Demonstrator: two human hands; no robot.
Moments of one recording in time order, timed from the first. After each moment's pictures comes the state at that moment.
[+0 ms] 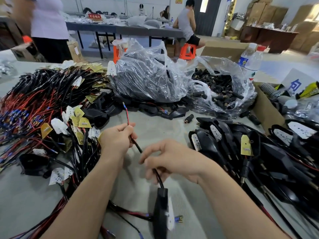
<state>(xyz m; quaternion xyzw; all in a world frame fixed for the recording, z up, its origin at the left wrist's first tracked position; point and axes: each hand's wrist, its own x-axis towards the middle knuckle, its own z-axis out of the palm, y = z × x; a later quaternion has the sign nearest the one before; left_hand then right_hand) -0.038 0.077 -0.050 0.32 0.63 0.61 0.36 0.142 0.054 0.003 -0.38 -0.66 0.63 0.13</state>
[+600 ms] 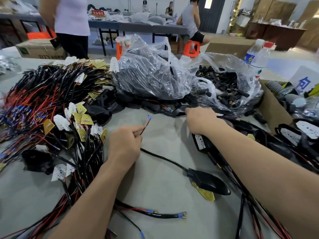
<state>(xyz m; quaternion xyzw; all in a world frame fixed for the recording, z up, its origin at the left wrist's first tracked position) -0.036 0.066 -0.058 0.57 0.70 0.41 0.11 0.176 0.191 -0.003 -0.58 -0.81 -0.06 -0.08</state>
